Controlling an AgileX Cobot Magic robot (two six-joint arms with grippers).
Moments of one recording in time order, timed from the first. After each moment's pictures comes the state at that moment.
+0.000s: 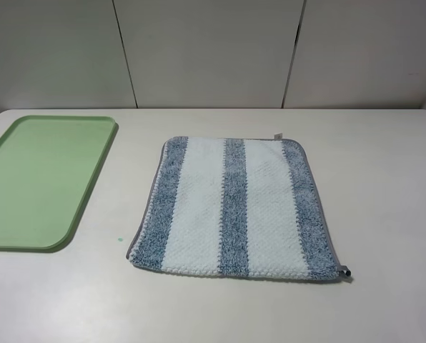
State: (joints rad) left arm 0.03 0.30 -0.64 -0.11 1.08 0.37; right arm 0.01 0.15 -0.57 0.01 1.03 -0.04
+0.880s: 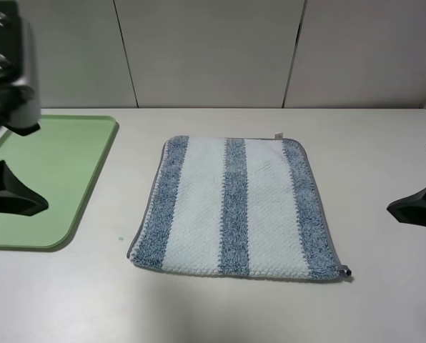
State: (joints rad) left arm -0.59 1.13 -0.98 0.01 1.06 0.63; right arm 0.42 0.90 -0.75 0.01 0.97 -0.45
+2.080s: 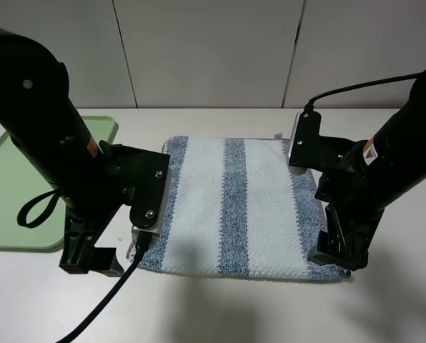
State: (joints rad) left arm -0.75 1.53 -0.87 -0.06 0.74 0.92; right arm 0.61 1.40 -0.72 0.09 0.73 -0.67
